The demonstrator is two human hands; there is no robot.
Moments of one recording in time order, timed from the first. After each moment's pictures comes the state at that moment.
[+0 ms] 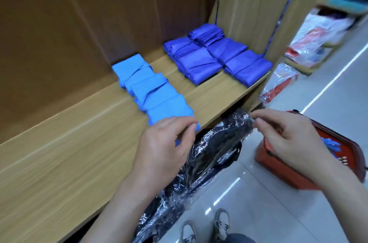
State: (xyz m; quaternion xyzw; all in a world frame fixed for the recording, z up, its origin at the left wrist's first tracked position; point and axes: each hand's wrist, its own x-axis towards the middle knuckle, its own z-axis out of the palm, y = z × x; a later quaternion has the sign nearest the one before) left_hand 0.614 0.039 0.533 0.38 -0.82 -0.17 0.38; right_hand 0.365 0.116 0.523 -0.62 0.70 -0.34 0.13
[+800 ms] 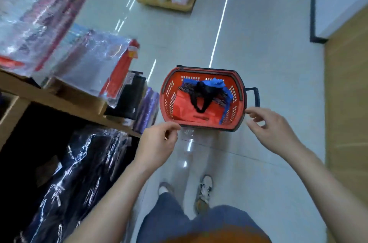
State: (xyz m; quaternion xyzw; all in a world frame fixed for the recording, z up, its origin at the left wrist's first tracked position) left_hand 0.194 0.114 0.361 0.31 -0.87 -0.39 0.03; right_hand 0.008 0.350 0.355 -0.25 0.91 -0.27 0.20
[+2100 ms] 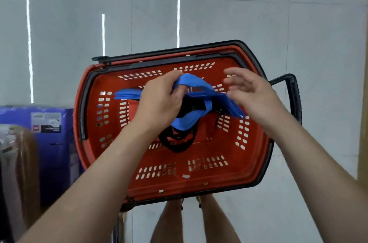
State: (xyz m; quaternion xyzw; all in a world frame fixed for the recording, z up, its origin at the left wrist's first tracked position) left_hand -0.211 0.026 -0.001 0.18 -0.88 -0.43 -0.13; right_hand -0.272 0.222 0.001 0.05 0.81 -0.47 0.36
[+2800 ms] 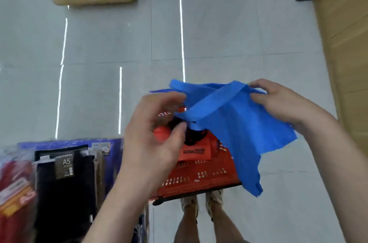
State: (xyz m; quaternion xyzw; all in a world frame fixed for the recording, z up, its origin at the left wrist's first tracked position) left_hand -0.170 0.013 0.278 0.15 -0.80 -0.58 0.04; right_hand -0.312 0.229 0.243 0.04 0.86 -0.34 0.37
